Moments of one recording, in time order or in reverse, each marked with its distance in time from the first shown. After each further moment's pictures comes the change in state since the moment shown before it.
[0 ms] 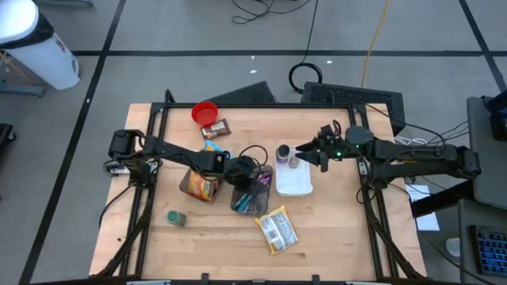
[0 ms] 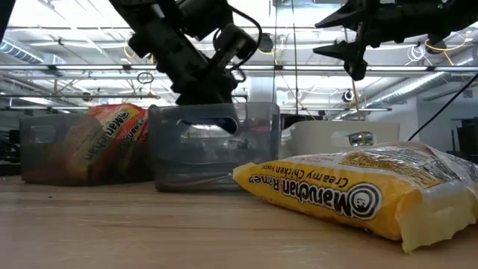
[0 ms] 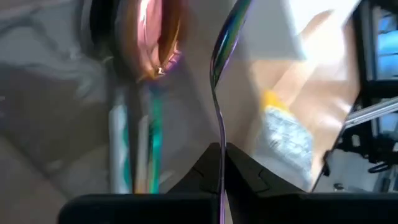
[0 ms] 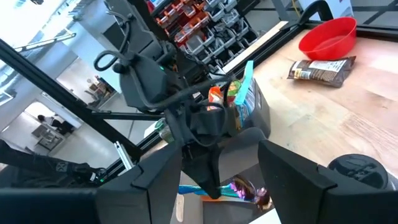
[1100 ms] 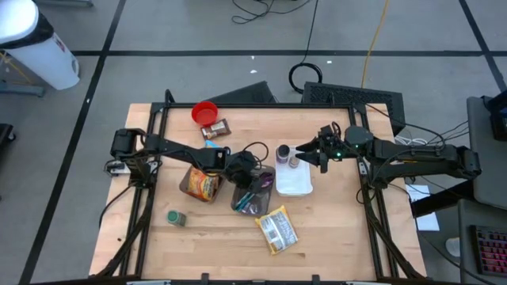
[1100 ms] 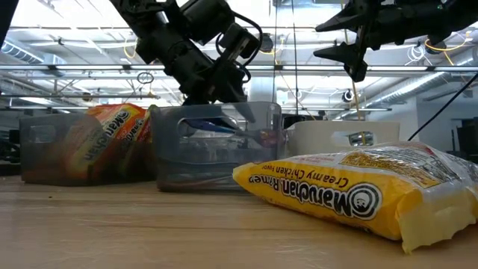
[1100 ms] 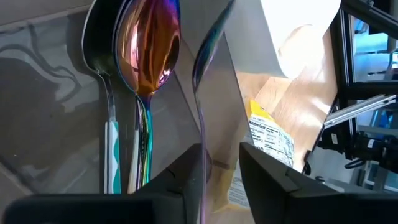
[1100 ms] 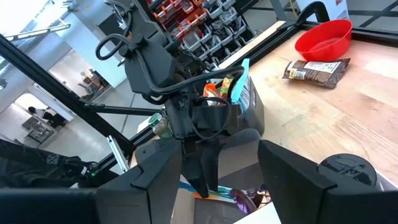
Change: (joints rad) left arm 0.041 0.013 -0.001 0.052 0.080 0.010; right arm -0.003 0.000 0.000 -0.020 0.000 -0.044
